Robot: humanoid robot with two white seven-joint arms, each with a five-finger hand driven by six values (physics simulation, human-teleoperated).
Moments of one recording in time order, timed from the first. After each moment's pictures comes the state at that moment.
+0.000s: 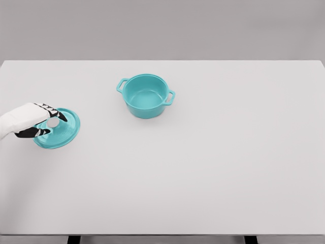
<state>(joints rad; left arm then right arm) -0.27 0.79 -0.22 -1.30 -0.56 -0.61 -0.40 0.01 0.00 -0.30 0.05 0.25 -0.01 0.09</state>
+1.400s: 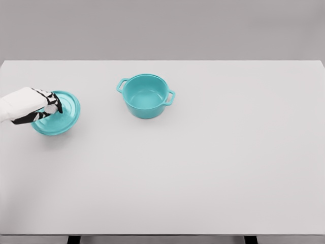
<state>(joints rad) -0.31 0.84 -0.22 -1.41 -0.55 -0.61 -0.39 0.01 0.00 -0.30 0.05 0.25 -0.01 0.09</state>
